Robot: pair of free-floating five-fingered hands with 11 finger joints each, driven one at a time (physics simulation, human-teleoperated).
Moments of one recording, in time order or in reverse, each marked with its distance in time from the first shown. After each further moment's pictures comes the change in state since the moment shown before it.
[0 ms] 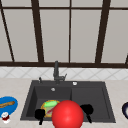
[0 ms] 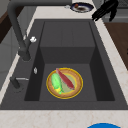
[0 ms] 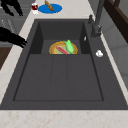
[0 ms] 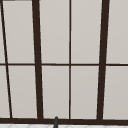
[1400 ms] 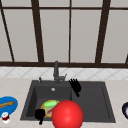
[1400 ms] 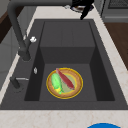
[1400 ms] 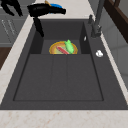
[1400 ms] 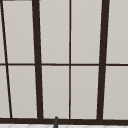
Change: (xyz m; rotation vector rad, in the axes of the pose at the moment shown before) left hand 0.000 0.000 0.000 0.002 0.001 -0.002; right hand 0.030 -0.115 -0.164 -0.474 -0.003 0.114
